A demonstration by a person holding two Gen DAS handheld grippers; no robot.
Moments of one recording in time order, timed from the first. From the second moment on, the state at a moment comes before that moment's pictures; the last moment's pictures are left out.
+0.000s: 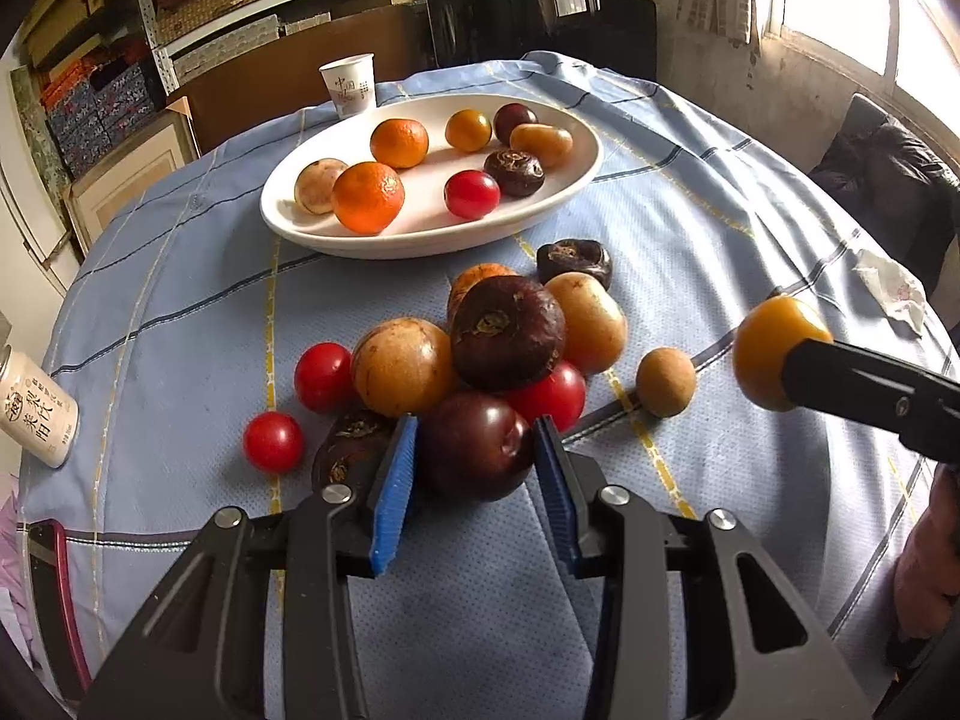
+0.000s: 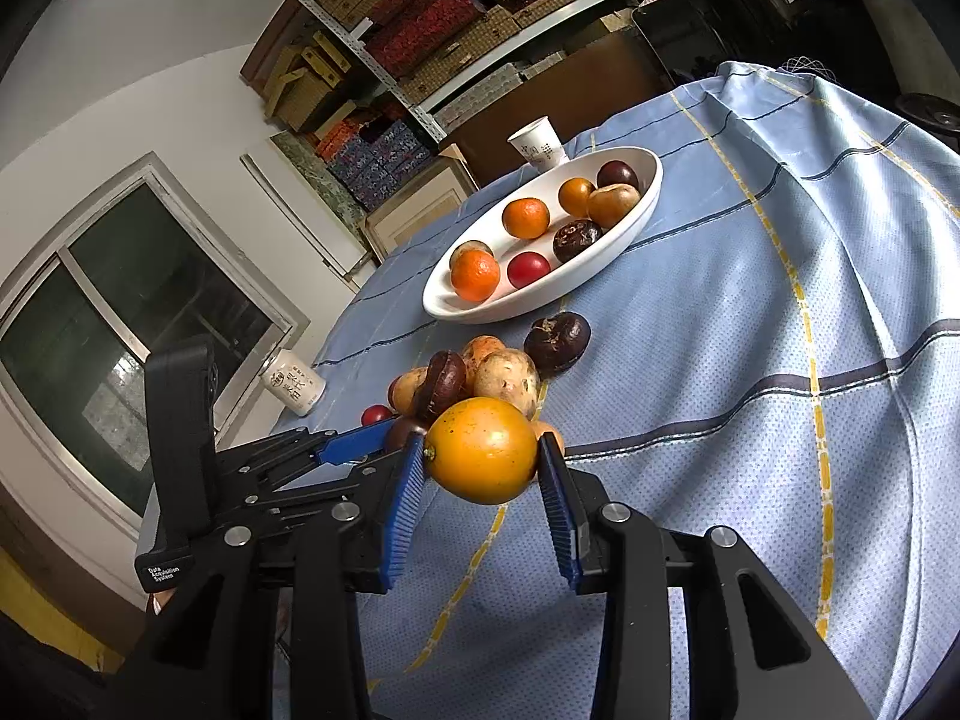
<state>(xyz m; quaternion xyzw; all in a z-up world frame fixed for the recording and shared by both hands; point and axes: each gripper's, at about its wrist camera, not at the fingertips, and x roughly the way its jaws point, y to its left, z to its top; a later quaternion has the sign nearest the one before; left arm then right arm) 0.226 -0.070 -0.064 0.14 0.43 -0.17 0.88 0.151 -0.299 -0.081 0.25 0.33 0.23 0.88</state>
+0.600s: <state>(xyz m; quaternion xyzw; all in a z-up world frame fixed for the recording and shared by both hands) 0.232 -0.070 -0.076 0.14 0.46 -0.16 0.86 0.154 -0.297 -0.086 0.26 0.34 0.23 0.87</state>
